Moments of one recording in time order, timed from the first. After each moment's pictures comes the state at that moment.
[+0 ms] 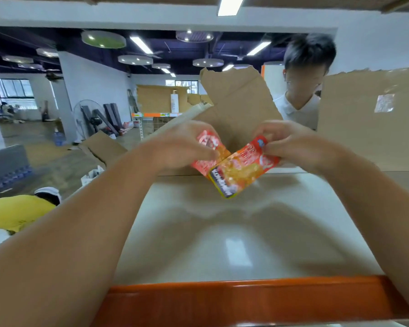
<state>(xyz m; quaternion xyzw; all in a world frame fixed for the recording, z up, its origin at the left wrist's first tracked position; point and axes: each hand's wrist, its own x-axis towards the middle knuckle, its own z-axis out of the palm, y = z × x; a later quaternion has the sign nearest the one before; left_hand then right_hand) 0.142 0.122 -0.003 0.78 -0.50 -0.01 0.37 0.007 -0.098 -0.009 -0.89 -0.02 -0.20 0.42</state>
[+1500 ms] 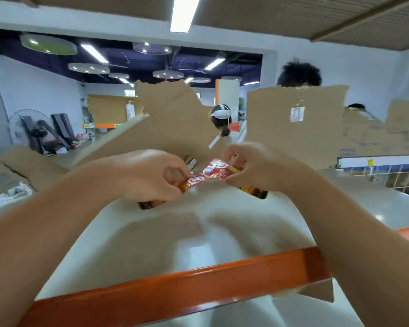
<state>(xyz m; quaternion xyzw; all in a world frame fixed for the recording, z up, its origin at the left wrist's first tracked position) 0.069 0.091 -0.008 0.85 -0.52 -0.01 0.13 -0.079 -0.109 -0.014 -0.95 0.16 -0.22 0.15</state>
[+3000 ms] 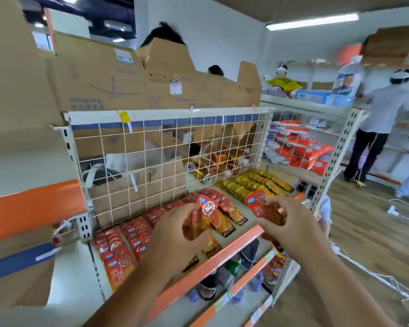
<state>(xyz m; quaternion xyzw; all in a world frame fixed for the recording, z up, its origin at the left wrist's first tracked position) -0.399 -0.435 -0.271 0.69 -0.58 -0.09 0.43 -0.648 -0.519 -0.208 -0.80 0.51 -0.29 0.14</state>
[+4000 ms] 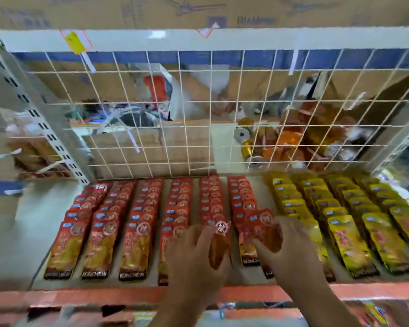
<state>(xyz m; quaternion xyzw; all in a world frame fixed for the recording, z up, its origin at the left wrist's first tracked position) -0.510 -0.676 -0.417 0.90 -0.31 0.08 0.29 -0.610 -0.855 -0.371 -0.89 0.34 -0.13 0.27</state>
